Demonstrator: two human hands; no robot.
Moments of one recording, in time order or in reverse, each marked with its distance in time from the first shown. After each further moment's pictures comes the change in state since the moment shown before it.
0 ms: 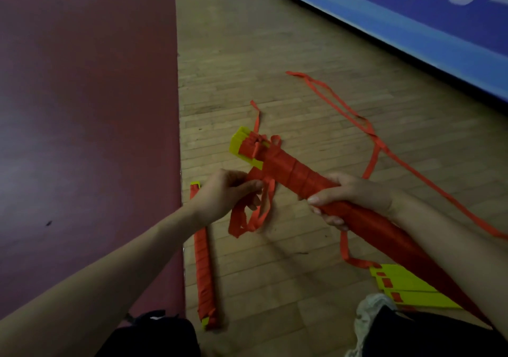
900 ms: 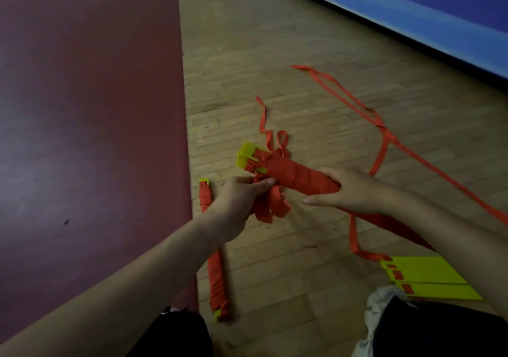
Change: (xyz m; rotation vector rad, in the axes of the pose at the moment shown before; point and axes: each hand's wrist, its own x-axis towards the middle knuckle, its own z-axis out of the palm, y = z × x) left_hand -0.015 0.016 0.034 -0.487 0.177 -0.314; right_hand 0.005 0.000 0.014 -0.816 0.517 -0.019
